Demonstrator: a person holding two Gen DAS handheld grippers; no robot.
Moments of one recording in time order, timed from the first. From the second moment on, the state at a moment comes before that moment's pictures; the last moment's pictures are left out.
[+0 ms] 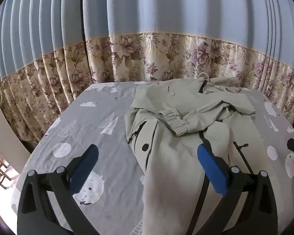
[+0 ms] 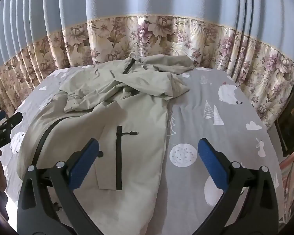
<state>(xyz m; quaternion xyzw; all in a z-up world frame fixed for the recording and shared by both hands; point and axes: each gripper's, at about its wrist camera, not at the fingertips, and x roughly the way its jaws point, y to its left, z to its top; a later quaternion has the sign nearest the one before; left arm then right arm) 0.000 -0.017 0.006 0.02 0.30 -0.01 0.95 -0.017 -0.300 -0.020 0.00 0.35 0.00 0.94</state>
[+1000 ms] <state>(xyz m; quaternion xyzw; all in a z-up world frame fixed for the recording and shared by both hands) 0.003 -0.028 -0.008 0.04 0.32 -0.01 0.95 -0.016 -0.303 -0.025 0.00 0.35 -0.01 0.94</state>
